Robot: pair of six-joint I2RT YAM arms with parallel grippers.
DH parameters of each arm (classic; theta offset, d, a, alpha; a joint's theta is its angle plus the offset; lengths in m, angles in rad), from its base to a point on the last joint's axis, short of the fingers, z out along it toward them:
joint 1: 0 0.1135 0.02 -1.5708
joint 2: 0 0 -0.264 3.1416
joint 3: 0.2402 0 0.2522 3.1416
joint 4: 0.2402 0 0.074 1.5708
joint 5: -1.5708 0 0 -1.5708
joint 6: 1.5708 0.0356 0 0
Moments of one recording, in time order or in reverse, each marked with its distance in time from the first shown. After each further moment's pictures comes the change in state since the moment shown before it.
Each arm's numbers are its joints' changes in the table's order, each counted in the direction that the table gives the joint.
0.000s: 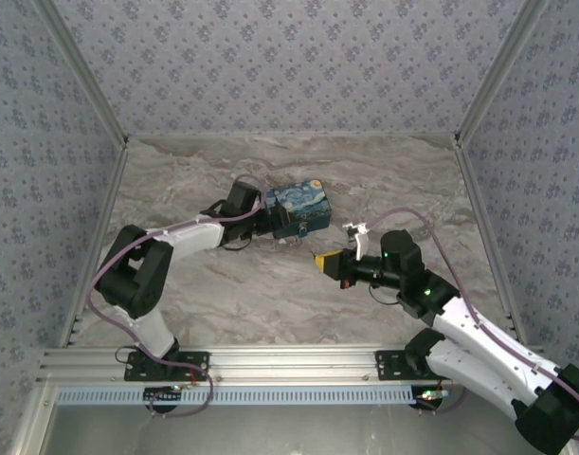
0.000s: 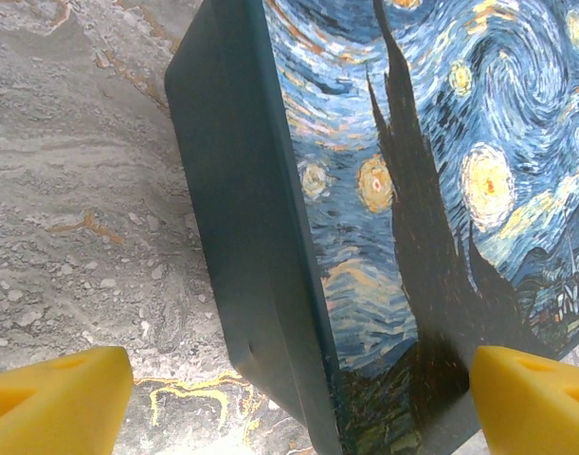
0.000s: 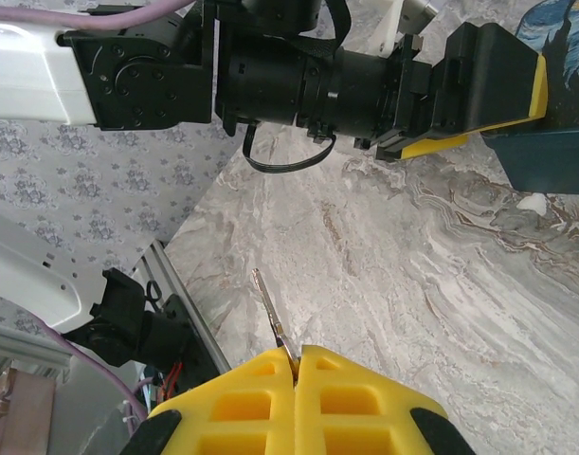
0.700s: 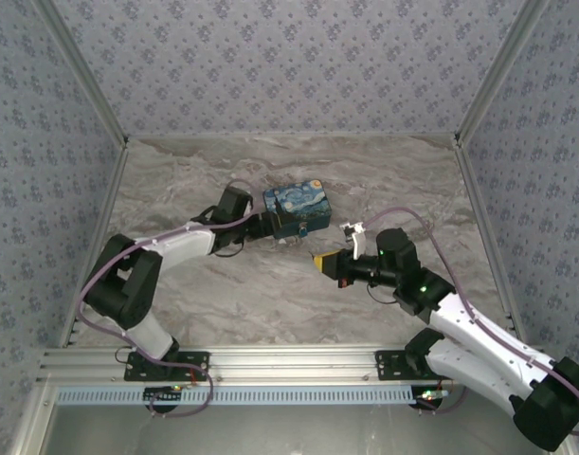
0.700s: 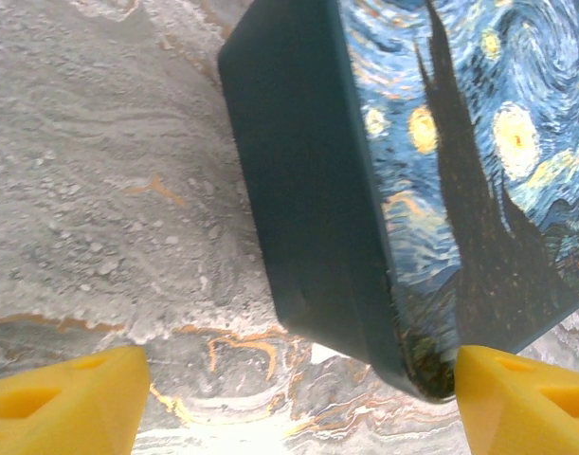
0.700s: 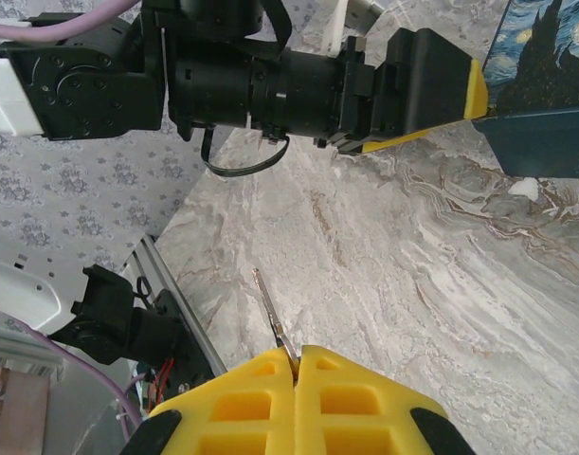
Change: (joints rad) left arm 0.029 -0.096 -0.104 -0.006 0.009 0.037; right arm 0.000 0.043 0.000 -0.006 0.000 0.000
